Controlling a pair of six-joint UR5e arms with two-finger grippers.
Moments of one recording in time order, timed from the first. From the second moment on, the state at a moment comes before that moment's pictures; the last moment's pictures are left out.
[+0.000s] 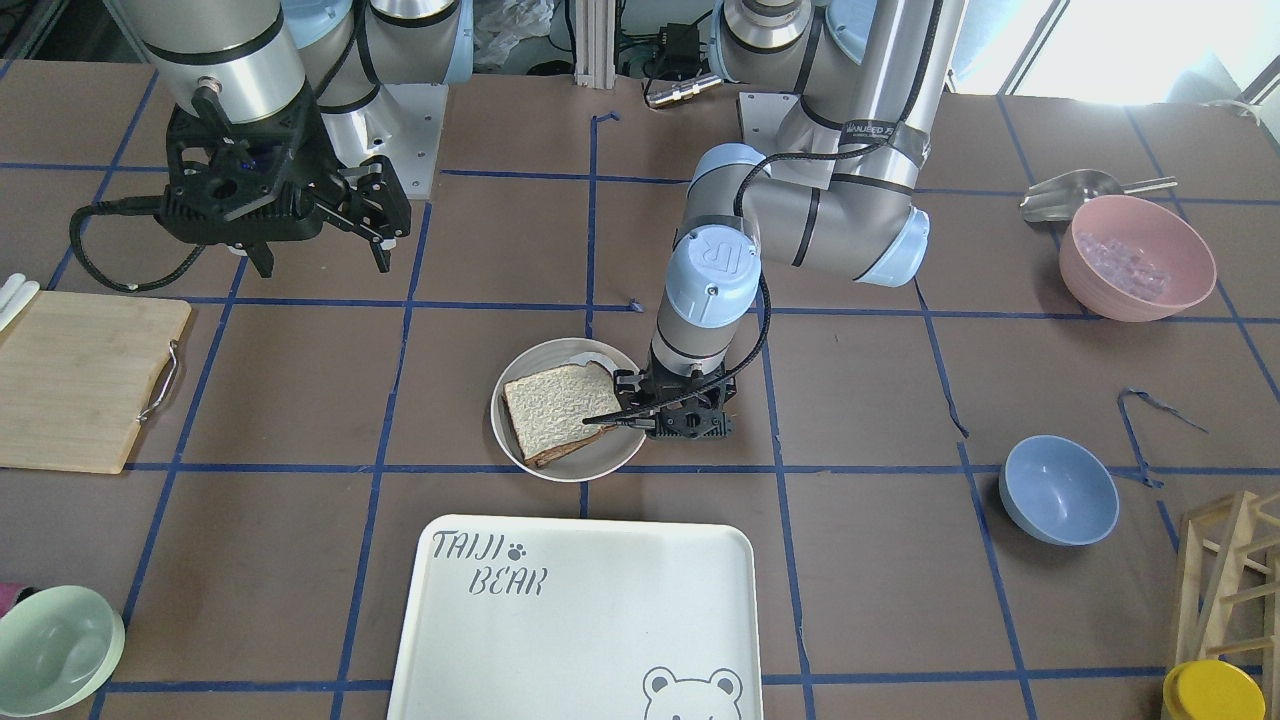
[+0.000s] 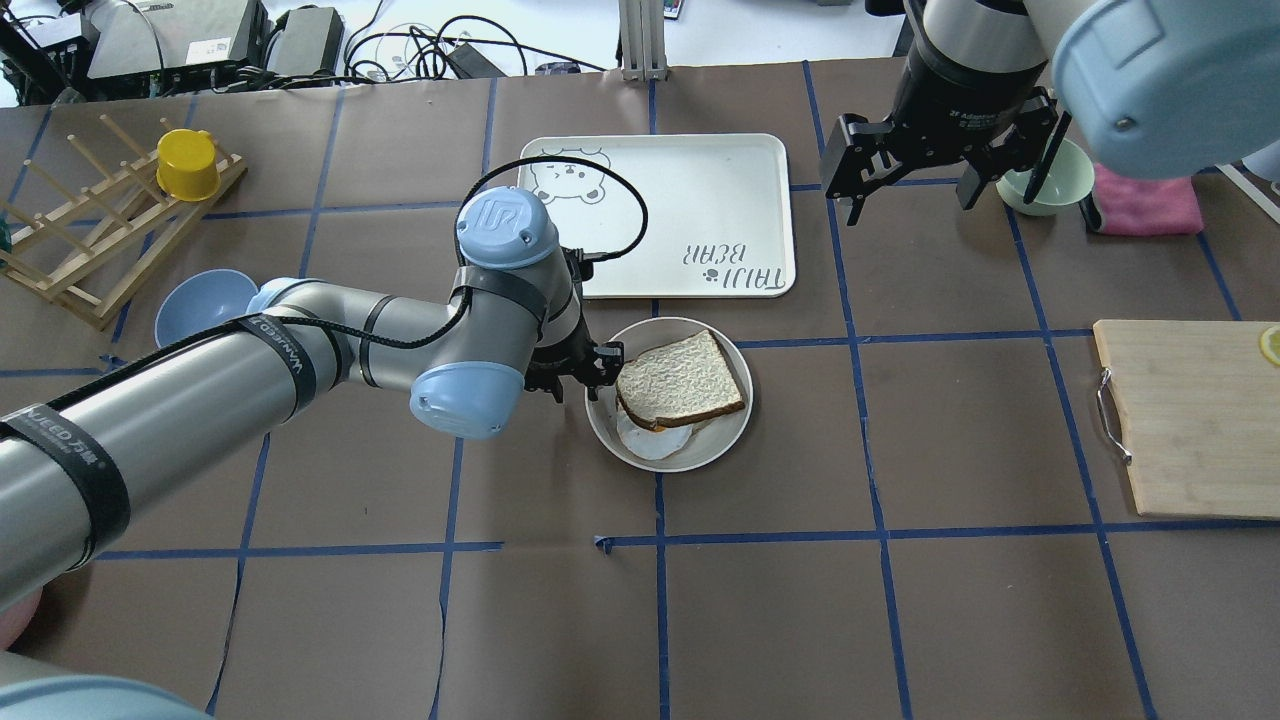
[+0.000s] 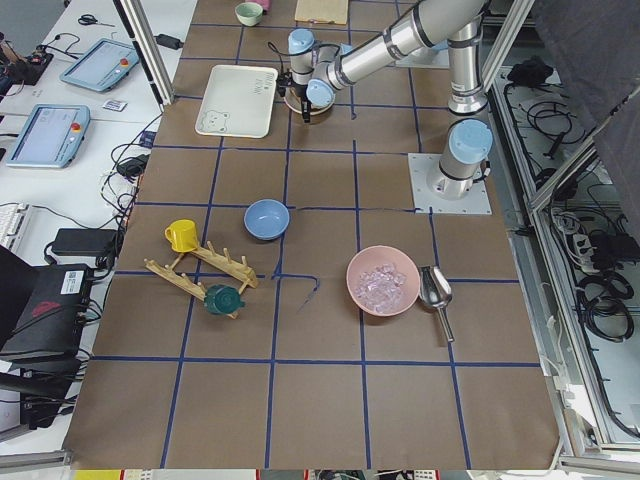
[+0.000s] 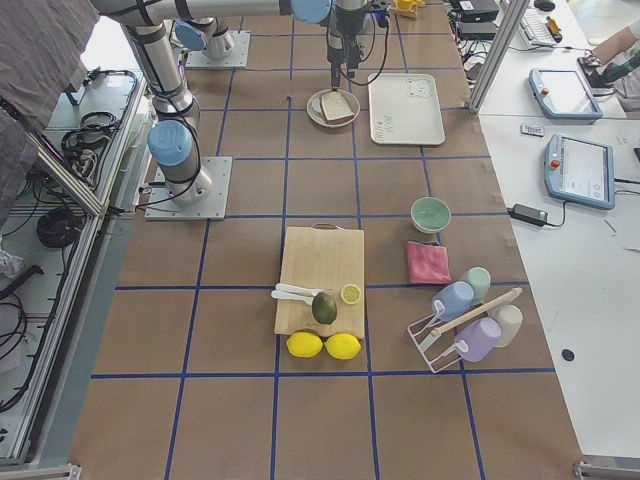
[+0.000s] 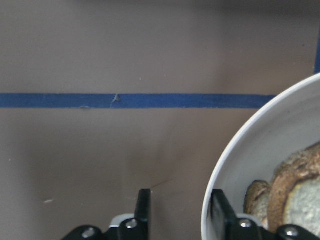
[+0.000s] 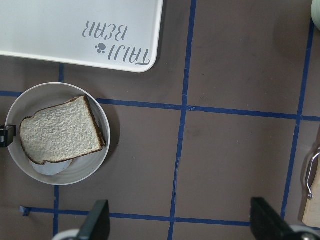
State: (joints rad) left arm -1.82 -1.96 -1.93 -0.87 1.51 -0.26; right arm 1.64 -1.54 1.52 -1.60 -1.59 -0.02
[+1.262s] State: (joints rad) left arm -1.74 -1.93 -1.92 -0.87 1.37 -0.19; right arm 1.64 -1.53 1.52 -1.60 -1.59 -0.02
